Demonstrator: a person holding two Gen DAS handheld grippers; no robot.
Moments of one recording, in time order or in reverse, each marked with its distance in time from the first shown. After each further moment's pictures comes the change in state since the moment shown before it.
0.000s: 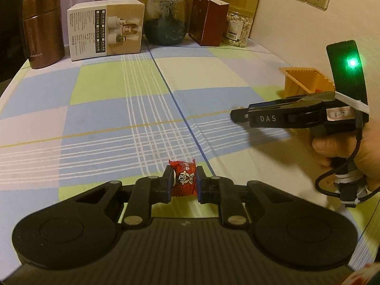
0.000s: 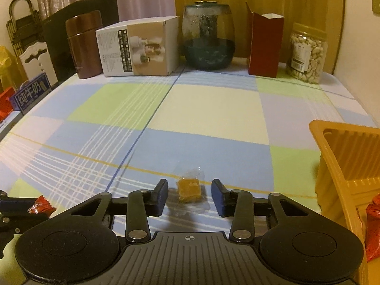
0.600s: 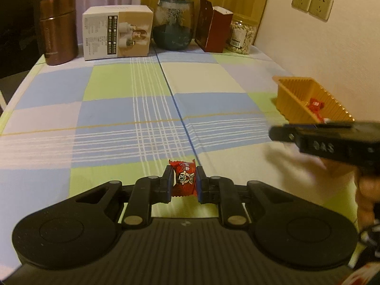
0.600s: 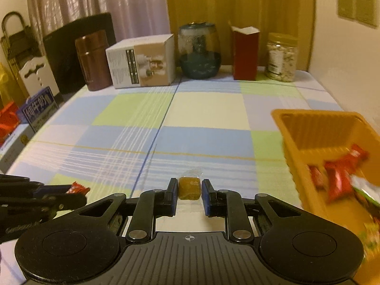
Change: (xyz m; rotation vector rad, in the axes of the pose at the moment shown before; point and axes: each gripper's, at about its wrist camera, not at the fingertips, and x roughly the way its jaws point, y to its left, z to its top) left arm -0.047 -0.020 -0.003 -0.065 -0.007 0.040; right arm -0.107 0.032 -0.024 0.090 -0.026 -0.033
